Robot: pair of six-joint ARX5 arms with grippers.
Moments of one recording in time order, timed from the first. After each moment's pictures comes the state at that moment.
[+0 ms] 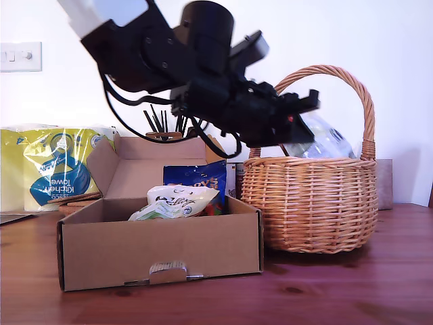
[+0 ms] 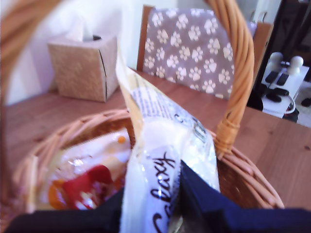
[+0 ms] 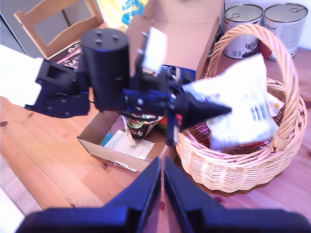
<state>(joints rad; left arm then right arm) -0.79 2.01 1.24 0.52 0.23 -0.05 0.25 0.67 0.97 -0.80 -0.43 -0.08</state>
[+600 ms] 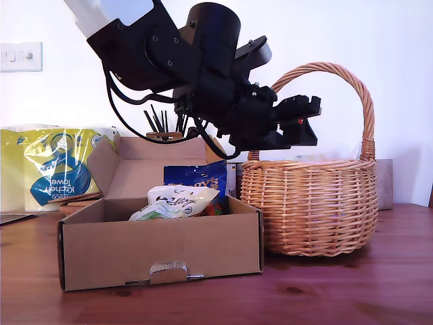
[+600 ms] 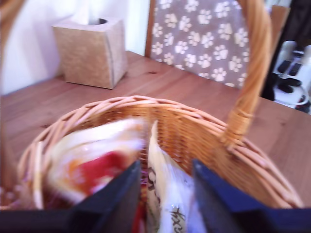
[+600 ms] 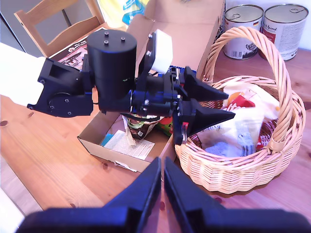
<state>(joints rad) -0.79 2.01 1.27 0.49 0.13 -0.04 0.25 0.67 0.97 -0.80 -0.43 -0.08</state>
